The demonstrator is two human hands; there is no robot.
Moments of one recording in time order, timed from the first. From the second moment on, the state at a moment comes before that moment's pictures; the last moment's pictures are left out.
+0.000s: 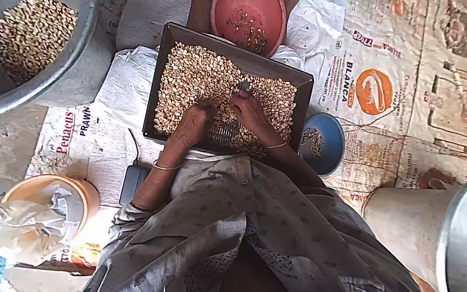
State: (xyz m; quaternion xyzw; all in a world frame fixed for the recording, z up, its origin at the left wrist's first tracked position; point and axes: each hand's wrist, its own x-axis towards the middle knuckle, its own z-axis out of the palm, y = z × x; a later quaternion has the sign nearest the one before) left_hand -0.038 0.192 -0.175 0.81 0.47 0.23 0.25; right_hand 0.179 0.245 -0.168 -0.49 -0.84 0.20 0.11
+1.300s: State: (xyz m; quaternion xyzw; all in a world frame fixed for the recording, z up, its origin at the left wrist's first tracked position) left_hand -0.080 0.204 -0.178 0.59 0.61 0.45 0.30; right_hand 0.132 0.227 -0.169 -0.32 -0.92 0.22 0.04
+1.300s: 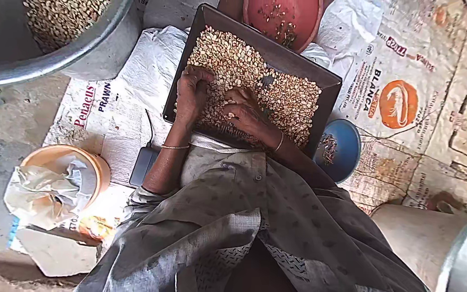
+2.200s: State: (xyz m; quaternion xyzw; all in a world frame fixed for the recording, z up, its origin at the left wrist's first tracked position) left_hand -0.076 0.204 -0.178 0.60 0.60 0.45 0.29; right_hand 0.162 0.228 -0.181 -0.48 -0.86 0.16 0.11
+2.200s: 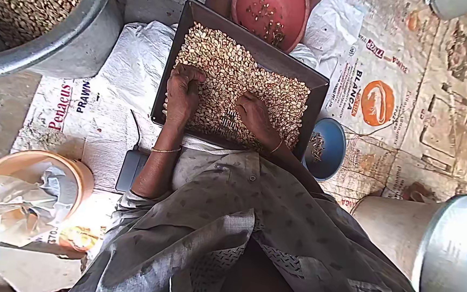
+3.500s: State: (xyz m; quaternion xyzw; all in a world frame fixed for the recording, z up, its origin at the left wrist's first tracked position) left_hand -0.055 0.201 -0.180 0.80 0.49 0.23 0.25; right_hand 0.228 0.196 -0.166 -0.45 -0.77 0.36 0.28
